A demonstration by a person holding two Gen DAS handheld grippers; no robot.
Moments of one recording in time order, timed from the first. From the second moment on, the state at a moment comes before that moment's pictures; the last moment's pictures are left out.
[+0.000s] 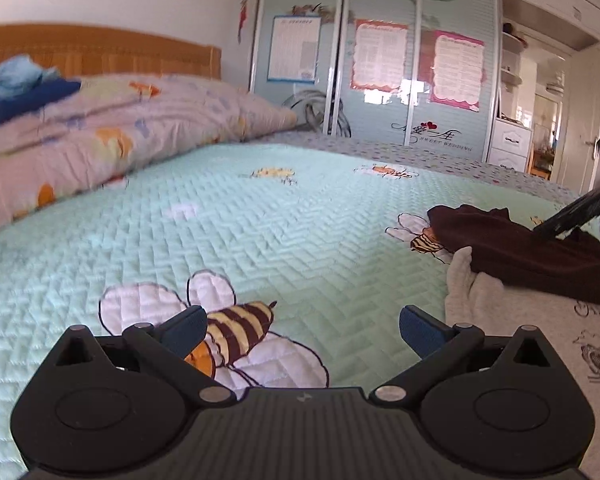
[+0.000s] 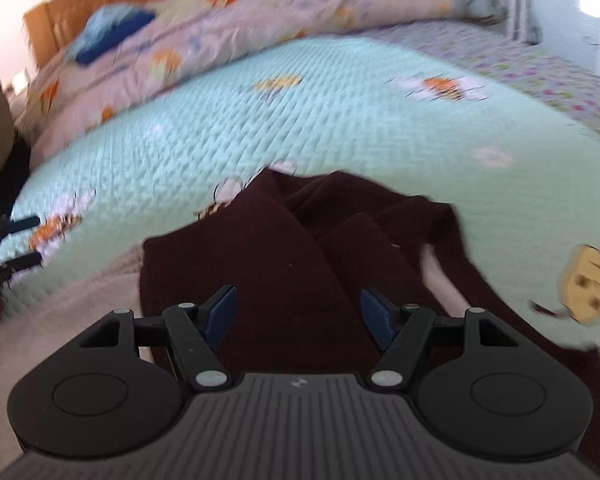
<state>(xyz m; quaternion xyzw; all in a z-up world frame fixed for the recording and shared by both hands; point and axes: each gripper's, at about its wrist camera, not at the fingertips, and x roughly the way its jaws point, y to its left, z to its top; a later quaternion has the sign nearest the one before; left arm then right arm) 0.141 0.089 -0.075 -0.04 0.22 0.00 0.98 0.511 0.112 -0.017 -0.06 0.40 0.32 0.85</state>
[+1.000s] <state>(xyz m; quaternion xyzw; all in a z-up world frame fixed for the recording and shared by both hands) 0.148 0.100 -0.082 -0.10 0.25 0.00 0.96 0.552 0.129 0.000 -0.13 0.41 0.32 0.85</state>
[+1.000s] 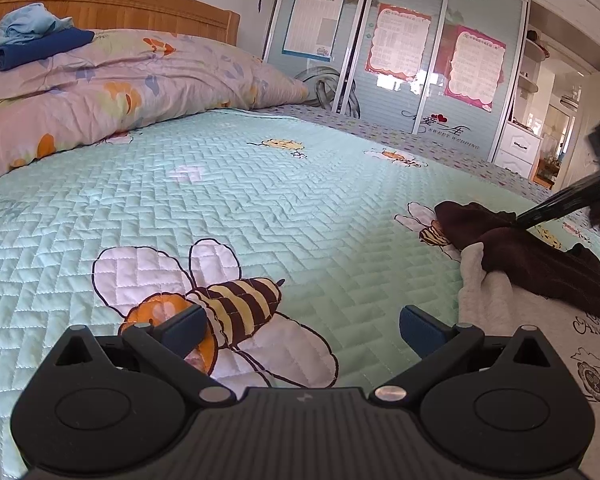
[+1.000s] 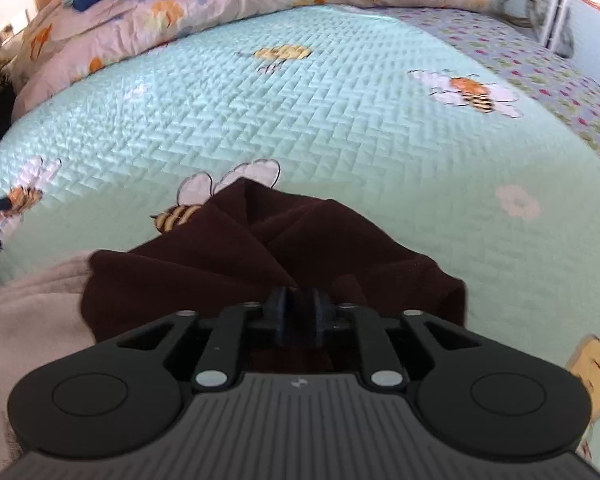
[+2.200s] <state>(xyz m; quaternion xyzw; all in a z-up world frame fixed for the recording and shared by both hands) 0.151 0.097 -0.084 -0.09 0.27 0.00 0.96 0.487 -0.012 -0.020 -0.13 0.49 0.16 0.85</state>
